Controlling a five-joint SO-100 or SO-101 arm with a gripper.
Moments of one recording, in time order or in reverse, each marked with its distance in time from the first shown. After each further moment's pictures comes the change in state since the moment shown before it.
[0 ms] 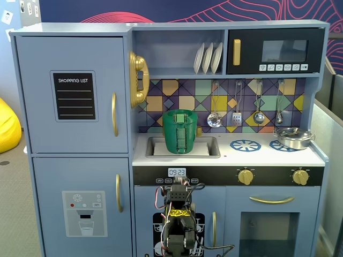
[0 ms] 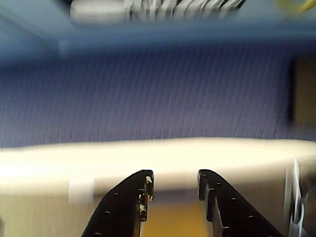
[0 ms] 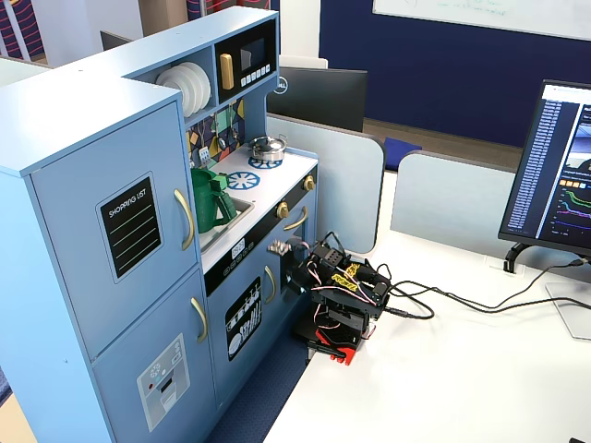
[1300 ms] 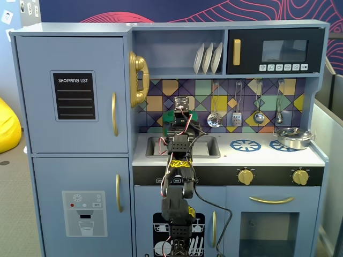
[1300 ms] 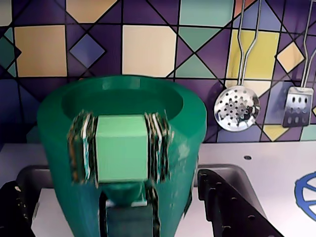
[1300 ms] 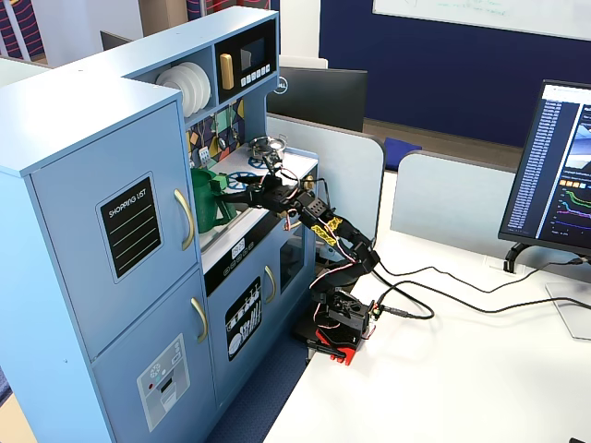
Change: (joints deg) arm 4.1 -46.8 -57.2 -47.4 -2.3
